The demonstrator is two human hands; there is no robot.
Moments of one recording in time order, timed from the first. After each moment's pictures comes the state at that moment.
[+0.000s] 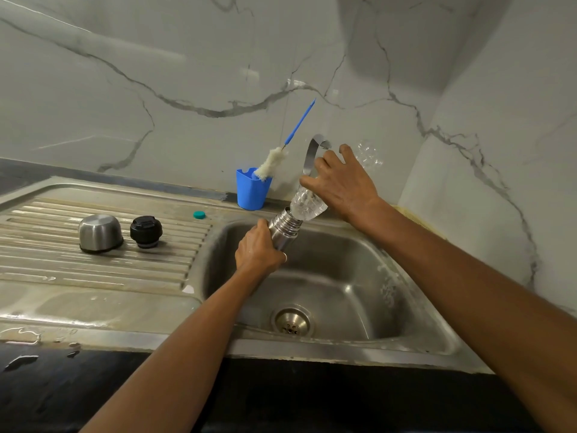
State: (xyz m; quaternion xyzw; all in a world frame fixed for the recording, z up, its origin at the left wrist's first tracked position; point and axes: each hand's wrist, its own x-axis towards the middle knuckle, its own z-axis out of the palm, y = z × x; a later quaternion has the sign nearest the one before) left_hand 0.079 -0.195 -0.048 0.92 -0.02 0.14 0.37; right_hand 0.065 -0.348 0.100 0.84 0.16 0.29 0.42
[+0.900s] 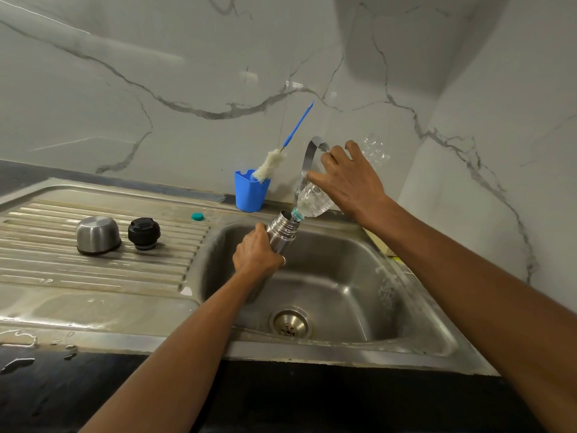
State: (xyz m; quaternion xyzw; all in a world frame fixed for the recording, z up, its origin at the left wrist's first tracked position) left_hand 0.080 -0.196 -0.049 0.92 -0.01 0.12 0.37; right_hand 0.062 -0.358 0.109 0.84 0.14 0.30 0.43
